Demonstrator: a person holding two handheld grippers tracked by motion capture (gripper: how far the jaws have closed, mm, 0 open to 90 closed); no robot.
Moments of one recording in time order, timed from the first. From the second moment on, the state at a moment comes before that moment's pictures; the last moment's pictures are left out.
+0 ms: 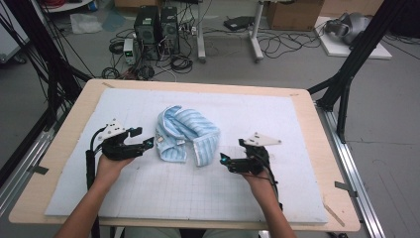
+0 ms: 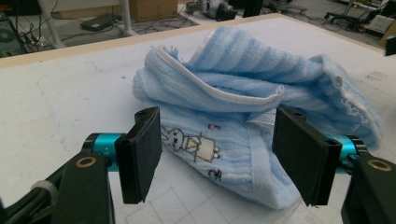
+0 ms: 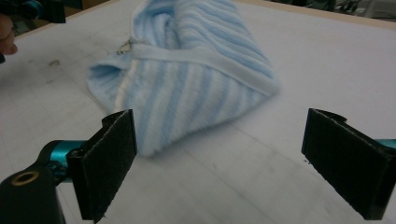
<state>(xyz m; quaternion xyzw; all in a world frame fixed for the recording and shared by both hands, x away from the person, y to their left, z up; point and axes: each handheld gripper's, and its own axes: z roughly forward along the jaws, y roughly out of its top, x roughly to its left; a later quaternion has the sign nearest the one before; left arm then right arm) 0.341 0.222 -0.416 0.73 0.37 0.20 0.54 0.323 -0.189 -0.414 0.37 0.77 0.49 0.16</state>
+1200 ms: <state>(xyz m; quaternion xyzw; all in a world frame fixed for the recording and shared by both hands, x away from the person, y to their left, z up) 0.341 0.224 -0.426 0.74 0.38 0.21 0.51 0.317 -0.242 -0.413 0.40 0.79 0.44 0.14</state>
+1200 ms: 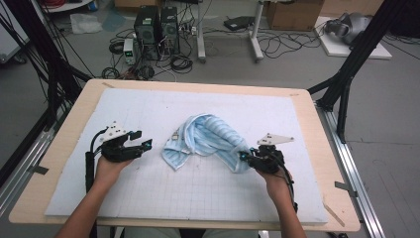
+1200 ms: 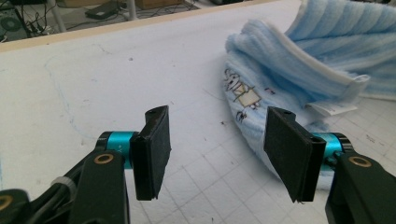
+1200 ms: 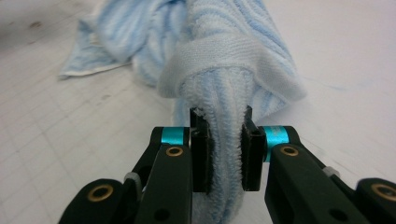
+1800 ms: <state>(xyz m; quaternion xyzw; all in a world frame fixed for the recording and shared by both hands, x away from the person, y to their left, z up) 0.338 0.219 -0.424 0.74 0.36 0.19 0.54 0.316 -0.272 -0.414 0.47 0.73 0.46 0.20</state>
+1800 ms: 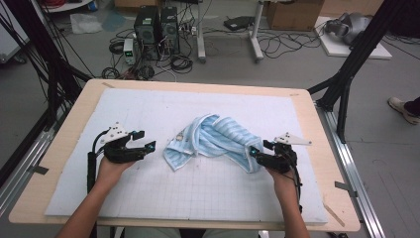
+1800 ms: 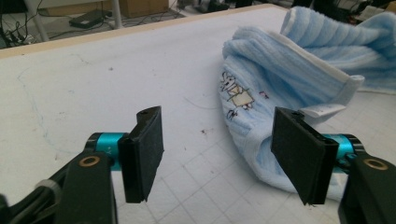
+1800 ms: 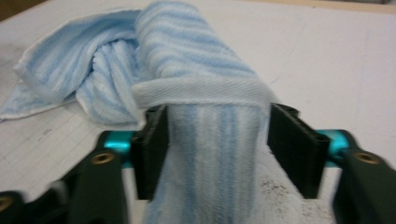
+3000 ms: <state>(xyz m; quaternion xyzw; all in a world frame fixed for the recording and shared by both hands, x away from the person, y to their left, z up) 0.429 0.079 -0.436 0.84 0.34 0.12 0.41 0.302 -0.285 -0.415 0.44 0.73 0.49 0.20</state>
